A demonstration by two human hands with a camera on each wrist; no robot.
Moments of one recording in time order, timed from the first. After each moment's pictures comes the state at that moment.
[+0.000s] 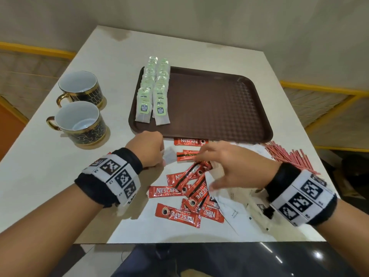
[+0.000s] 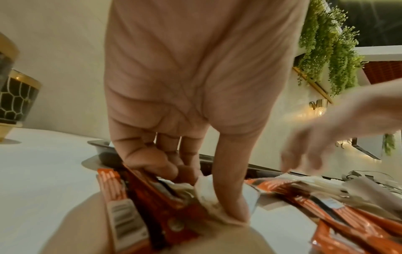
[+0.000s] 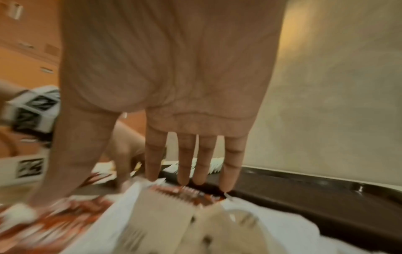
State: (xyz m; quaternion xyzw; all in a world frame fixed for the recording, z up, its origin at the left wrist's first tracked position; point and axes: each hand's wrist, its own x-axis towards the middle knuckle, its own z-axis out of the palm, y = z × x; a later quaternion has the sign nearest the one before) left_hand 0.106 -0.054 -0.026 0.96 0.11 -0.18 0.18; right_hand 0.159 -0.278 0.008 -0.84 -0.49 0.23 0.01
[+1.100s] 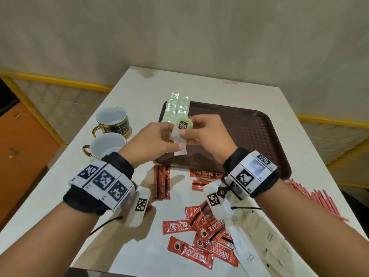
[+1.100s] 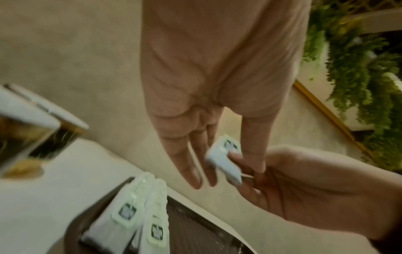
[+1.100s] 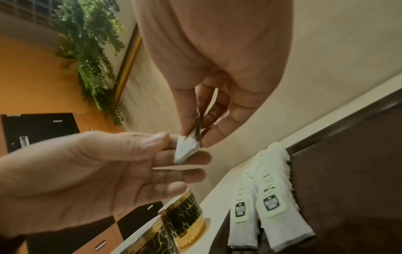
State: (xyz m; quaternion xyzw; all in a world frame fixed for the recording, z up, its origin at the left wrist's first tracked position) left_hand 0.113 -0.014 0.045 0.84 0.14 0.00 0.52; right_hand 0.212 -0.155 0.032 -0.76 -0.24 0.19 0.58
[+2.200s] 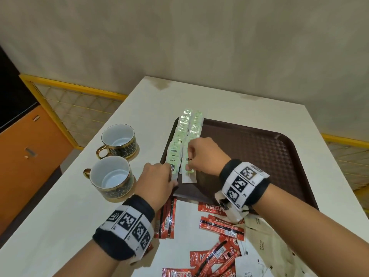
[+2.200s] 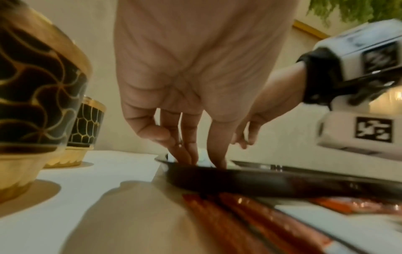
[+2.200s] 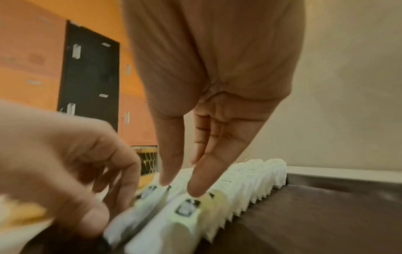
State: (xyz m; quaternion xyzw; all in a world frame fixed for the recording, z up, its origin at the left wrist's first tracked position) left_hand 0.139 -0.006 -0.031 0.95 0.24 0.02 0.19; right_hand 0.273 -0.100 0.010 -0.88 -0.39 0.19 0.17
